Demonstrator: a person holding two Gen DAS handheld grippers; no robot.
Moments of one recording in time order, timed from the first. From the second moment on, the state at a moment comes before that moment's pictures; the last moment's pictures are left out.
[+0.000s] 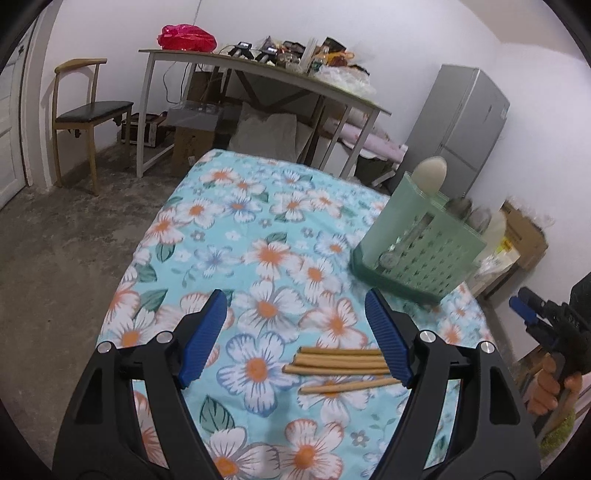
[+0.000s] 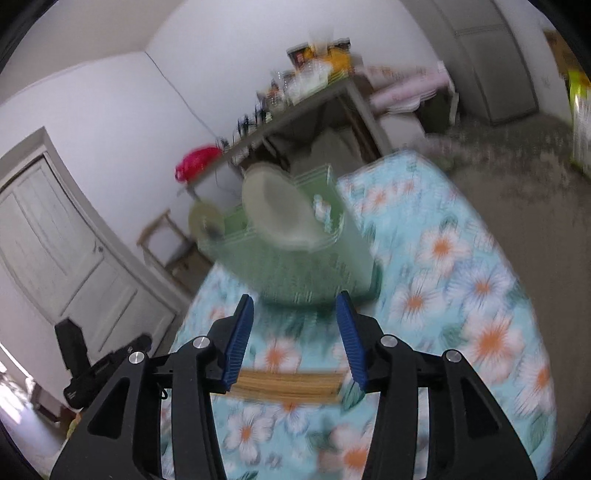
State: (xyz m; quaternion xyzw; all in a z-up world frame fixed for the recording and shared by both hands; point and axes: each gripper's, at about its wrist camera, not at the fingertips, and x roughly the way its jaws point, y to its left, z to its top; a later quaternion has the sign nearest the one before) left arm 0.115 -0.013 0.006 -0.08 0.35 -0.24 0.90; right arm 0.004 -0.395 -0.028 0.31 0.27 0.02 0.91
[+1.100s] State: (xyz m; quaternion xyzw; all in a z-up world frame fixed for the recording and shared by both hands) left arm 0.085 -0.045 -0.048 0.06 0.40 -0.24 0.88; right arm 0.033 -0.266 -0.074 0.14 0.41 0.03 0.90
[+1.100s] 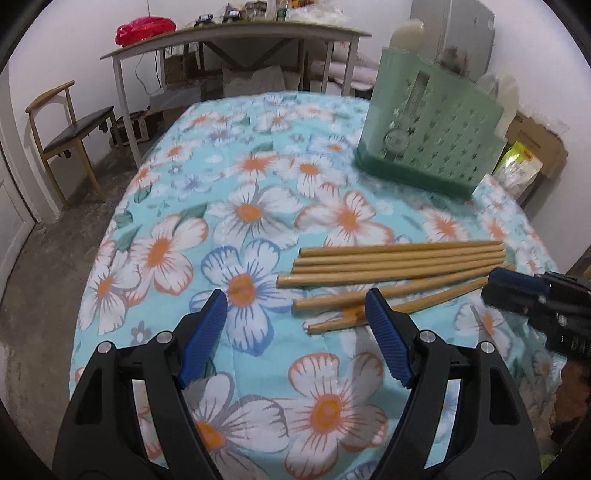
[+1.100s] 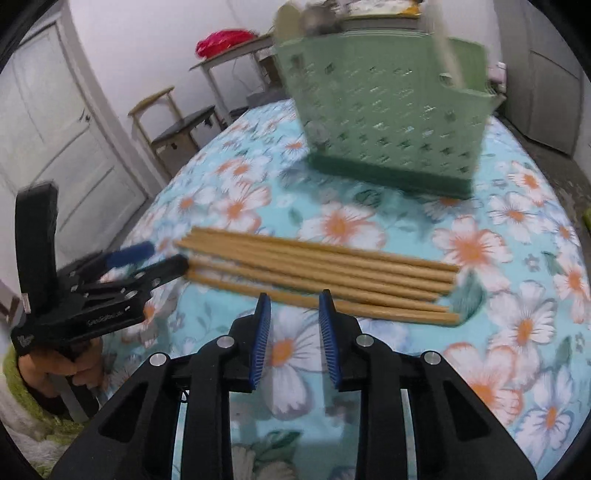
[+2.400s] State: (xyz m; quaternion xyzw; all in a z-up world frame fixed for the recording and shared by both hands) left arm -0.006 -0.172 -0.066 0.43 0.26 -0.41 0.76; right arm 0.003 -0.364 -0.081 0.29 0.37 -0.04 0.88
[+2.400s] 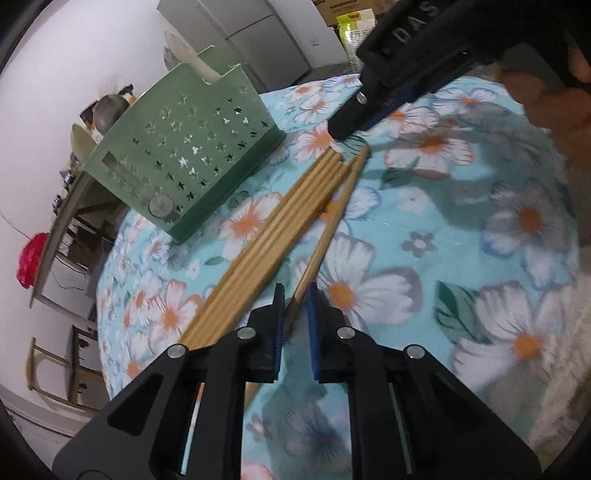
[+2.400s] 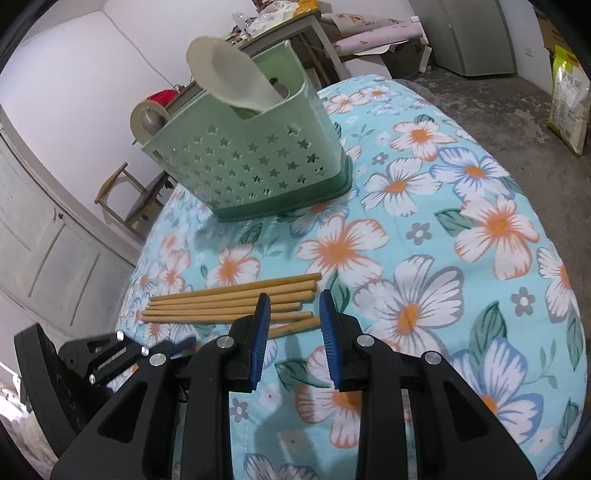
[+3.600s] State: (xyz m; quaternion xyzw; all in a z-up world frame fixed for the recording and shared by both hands) left arm 0.044 -0.159 -0.042 0.16 0.47 -0.46 0.74; right arm 0.006 -0.376 -0.121 0.54 0.37 0.05 0.76
